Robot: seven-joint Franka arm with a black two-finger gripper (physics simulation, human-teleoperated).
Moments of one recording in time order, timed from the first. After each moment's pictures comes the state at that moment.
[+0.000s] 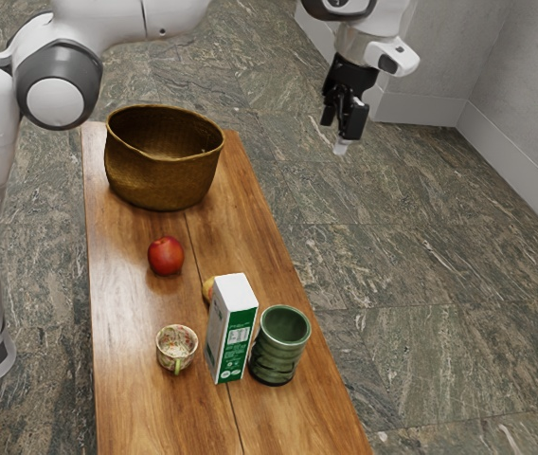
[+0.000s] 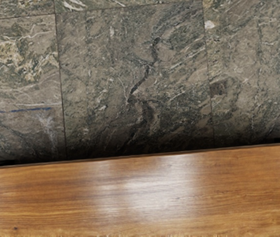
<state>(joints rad) -0.08 0.22 0.07 -1.12 0.01 1.35 0.07</state>
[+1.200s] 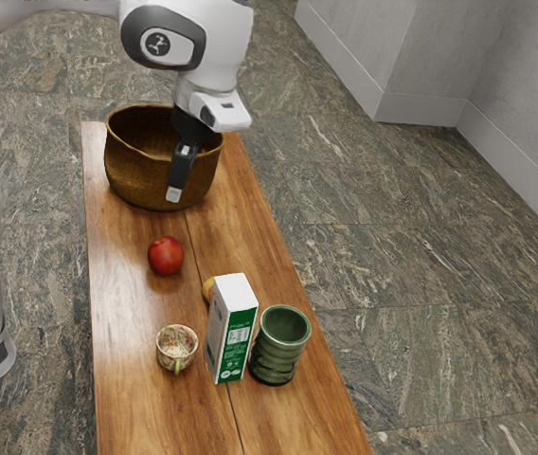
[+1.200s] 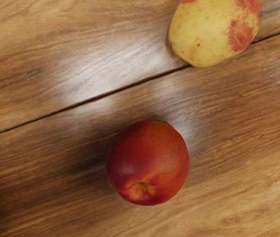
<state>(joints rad) -0.08 -0.60 0.03 -2.24 0.01 1.53 0.29</state>
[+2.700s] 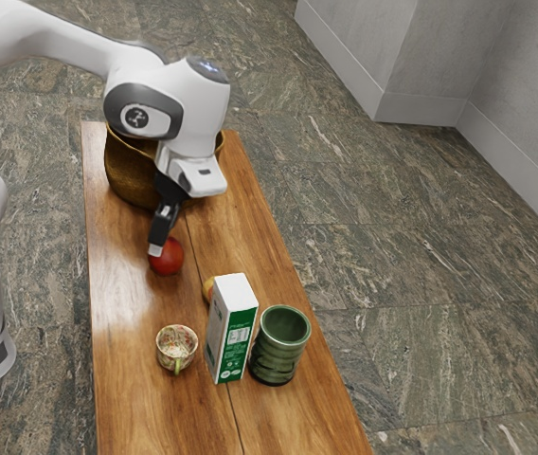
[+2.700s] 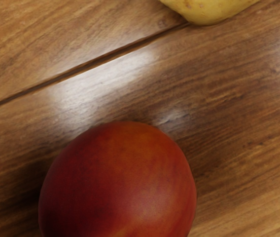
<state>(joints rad) -0.18 -0.67 0.09 -2.57 0.04 1.81 0.28</state>
